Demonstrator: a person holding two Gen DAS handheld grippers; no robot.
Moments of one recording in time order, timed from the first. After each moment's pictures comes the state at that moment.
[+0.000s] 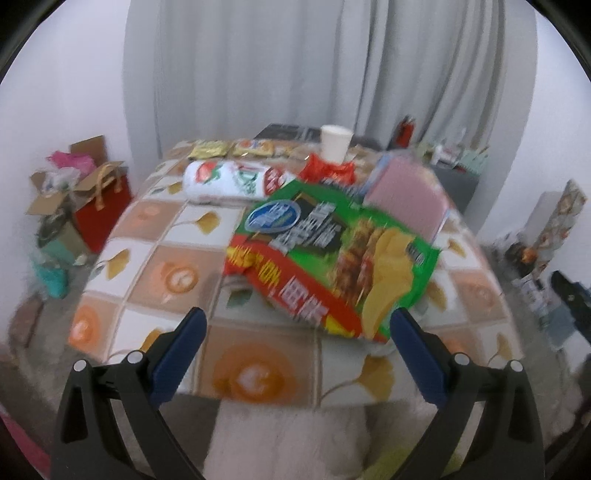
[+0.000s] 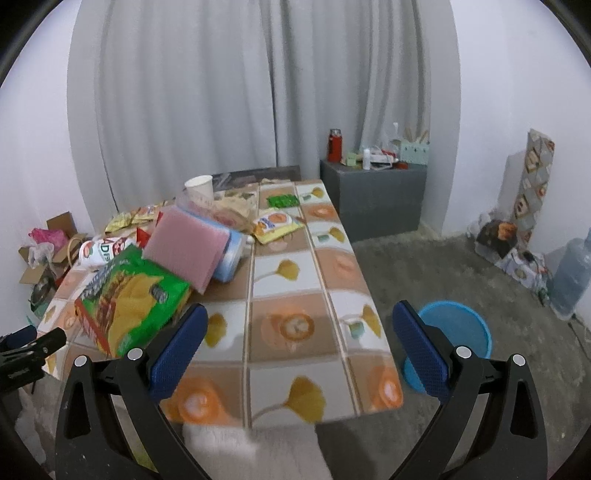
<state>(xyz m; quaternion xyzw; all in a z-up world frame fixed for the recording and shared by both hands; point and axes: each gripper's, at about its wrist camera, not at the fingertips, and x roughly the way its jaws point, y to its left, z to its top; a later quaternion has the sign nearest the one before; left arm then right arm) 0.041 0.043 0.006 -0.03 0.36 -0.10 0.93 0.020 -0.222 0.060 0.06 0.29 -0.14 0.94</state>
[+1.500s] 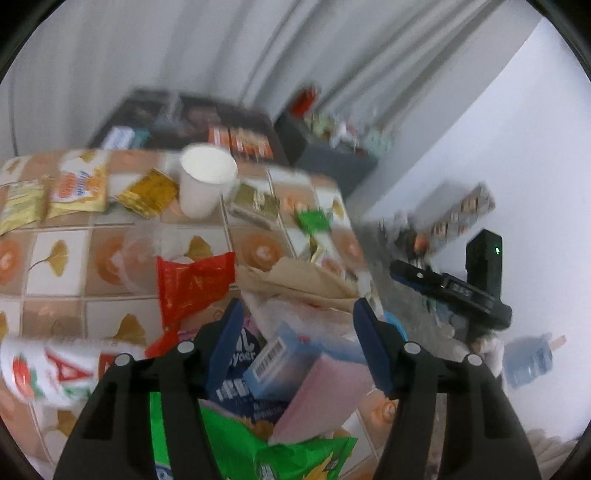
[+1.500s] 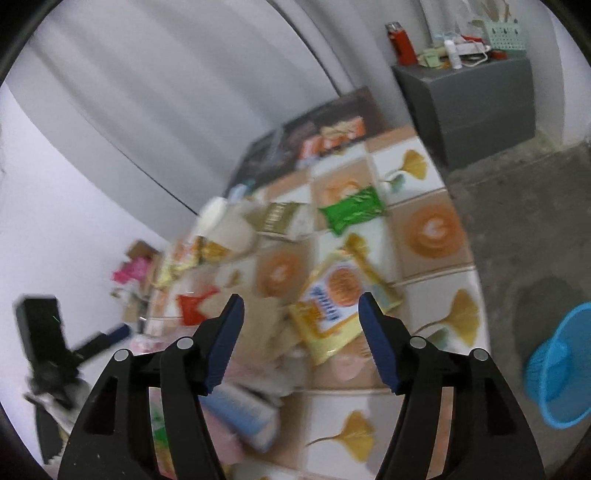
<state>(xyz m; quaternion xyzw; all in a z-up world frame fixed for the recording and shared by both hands) 0.331 -0.041 0.066 -0.09 0.49 -0.35 0.79 0.304 -0.361 0.028 0.29 0.46 0.04 0.84</state>
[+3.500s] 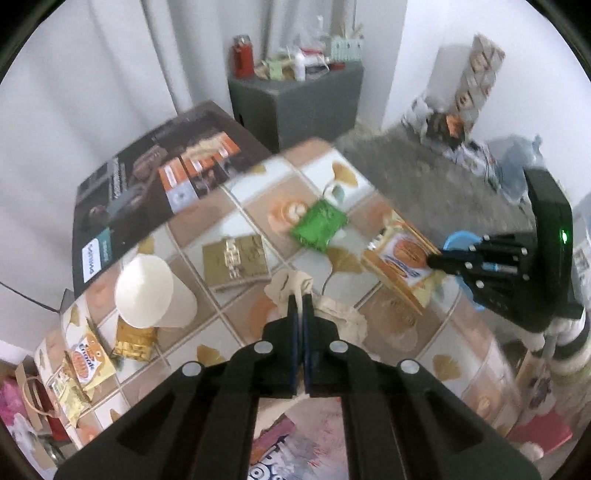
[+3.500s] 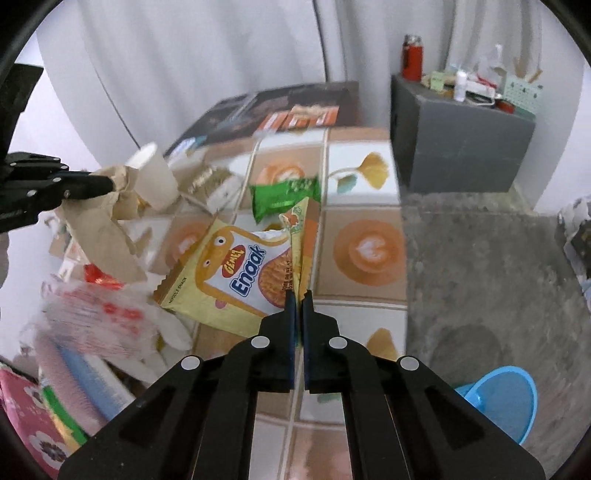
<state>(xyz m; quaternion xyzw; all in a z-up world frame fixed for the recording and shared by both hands) 0.394 -0.194 0.085 0.22 0.46 -0.35 0.78 0.301 -0.363 0.028 0.11 0.47 0.00 0.88</state>
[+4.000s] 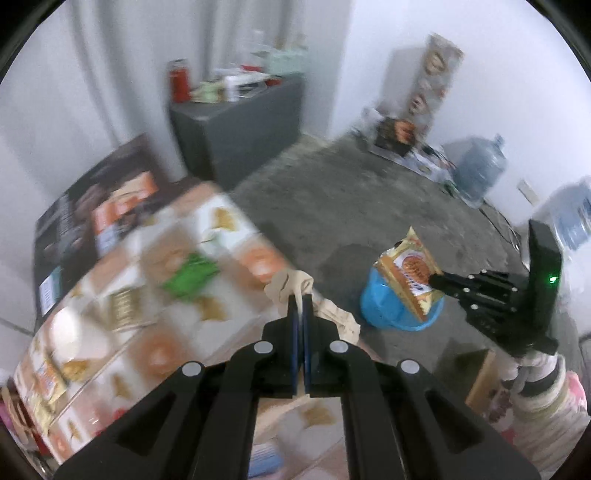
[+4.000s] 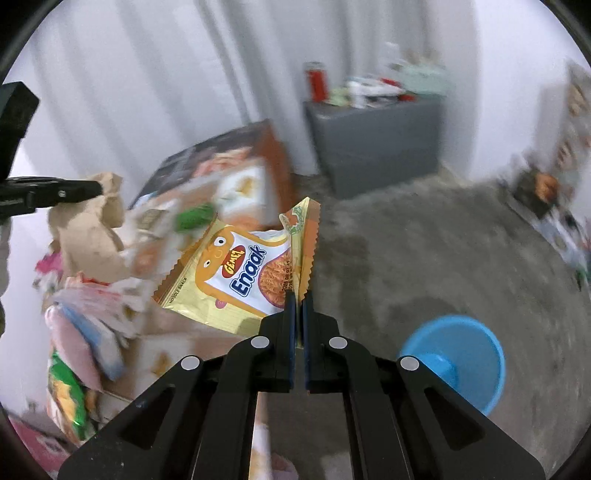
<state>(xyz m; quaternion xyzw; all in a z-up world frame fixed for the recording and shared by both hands) 0.305 -0.336 0.113 0.22 0.46 -0.42 0.75 0.148 -0.482 0.031 0.20 0.42 -0.13 0.87</state>
